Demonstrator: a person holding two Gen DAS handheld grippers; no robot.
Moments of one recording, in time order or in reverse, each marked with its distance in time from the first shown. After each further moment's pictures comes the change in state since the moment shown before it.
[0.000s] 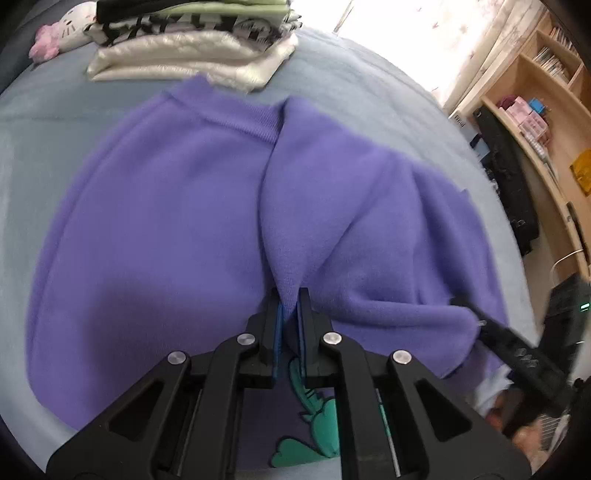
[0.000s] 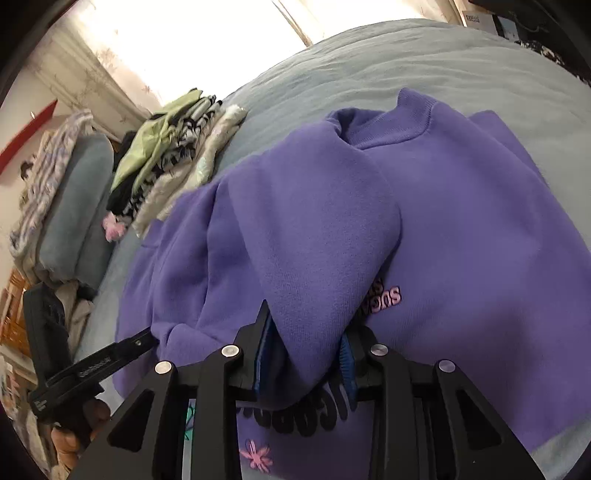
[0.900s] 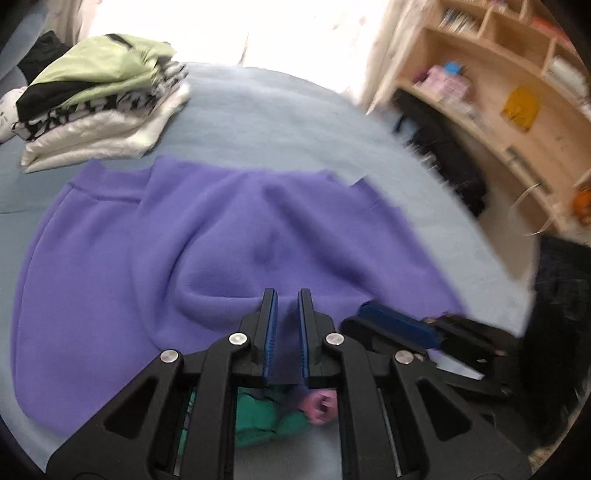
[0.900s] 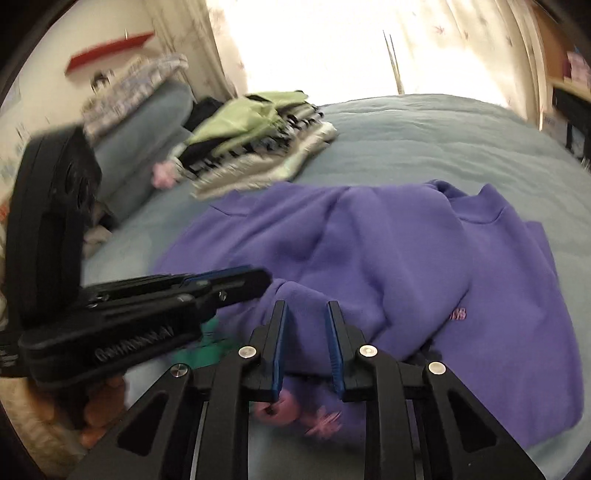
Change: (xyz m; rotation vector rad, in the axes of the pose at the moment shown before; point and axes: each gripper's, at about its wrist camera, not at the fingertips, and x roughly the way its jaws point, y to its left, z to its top) left arm -0.056 -0.099 -0.033 0.277 -0.088 -0.111; right arm -0.059 0.074 -0.040 -0.409 -0.121 0.014
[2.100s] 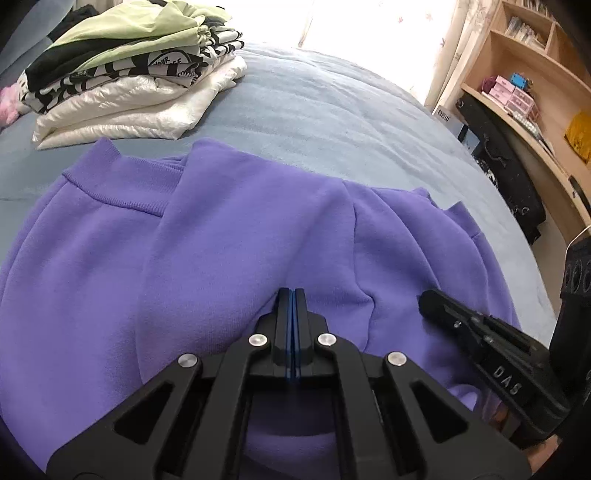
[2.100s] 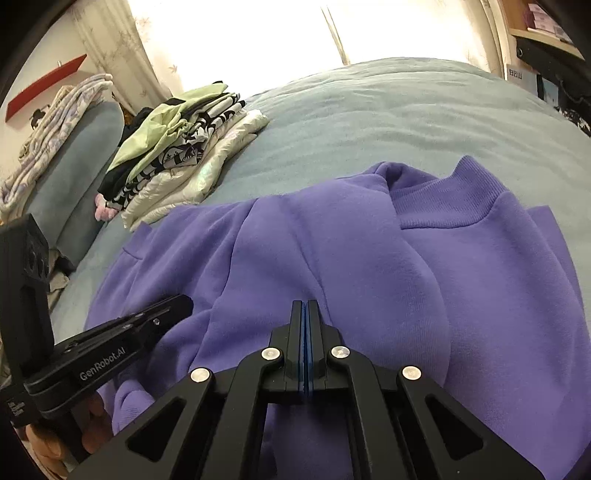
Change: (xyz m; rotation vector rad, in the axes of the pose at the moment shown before) left arm 0.082 0.042 0.048 -0.145 0.010 0.119; right arm 0.079 -0.089 0.050 0.216 0.063 -0.064
